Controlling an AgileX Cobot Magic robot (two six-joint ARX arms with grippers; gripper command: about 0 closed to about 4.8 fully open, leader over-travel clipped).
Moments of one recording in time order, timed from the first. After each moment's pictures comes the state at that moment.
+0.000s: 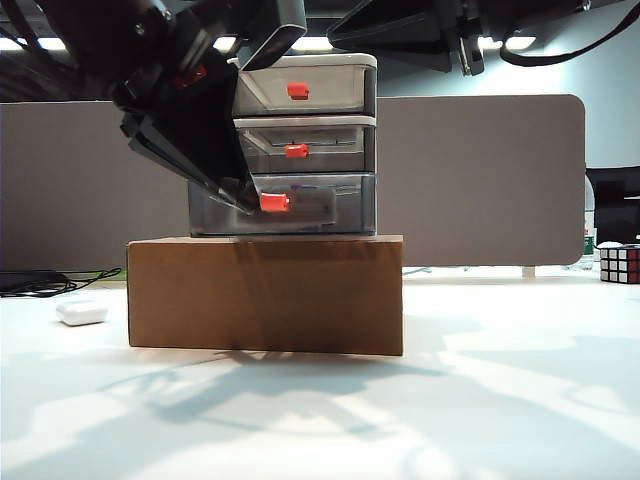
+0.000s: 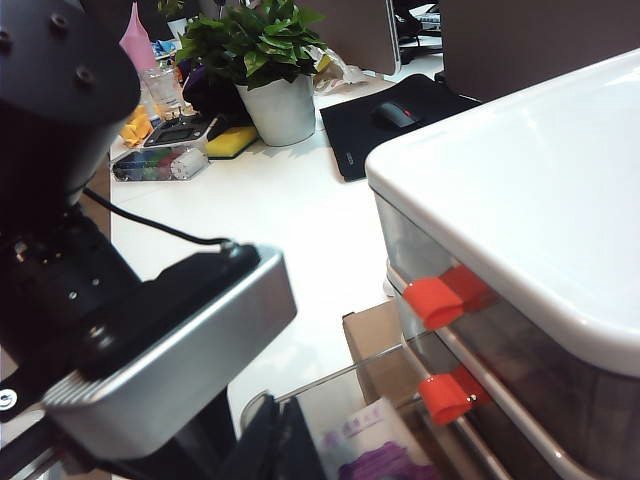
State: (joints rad) left arm -0.67 1.34 0.98 -0.56 0.26 0.25; right arm 0.48 1.25 0.72 0.41 -0.65 0.10
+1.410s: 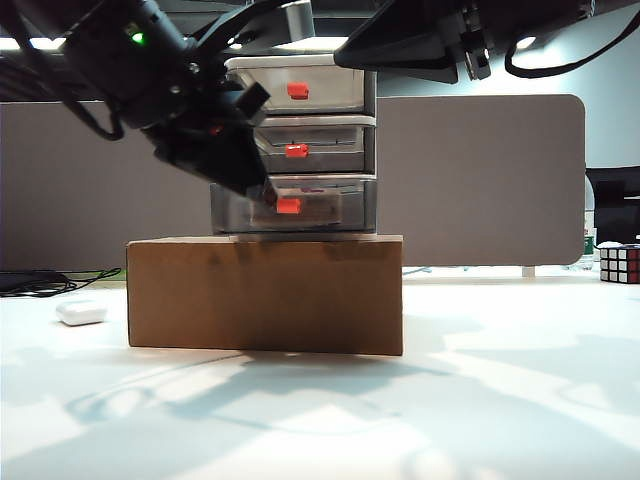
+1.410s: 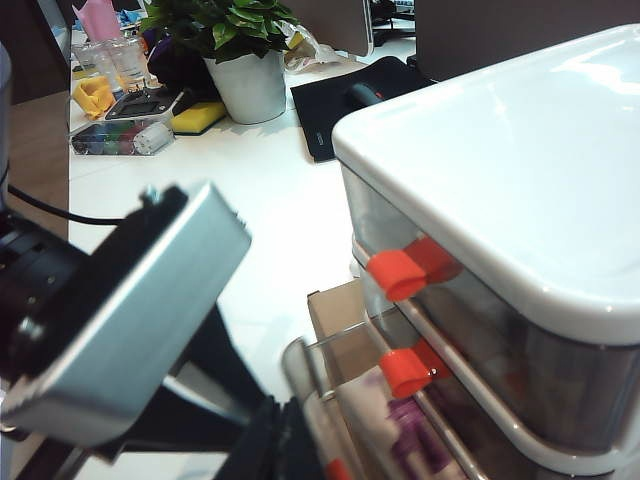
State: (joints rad) left arm -0.74 1.30 0.78 -0.08 -0.02 0.30; right arm 0.48 1.25 0.72 0.36 -0.60 0.02
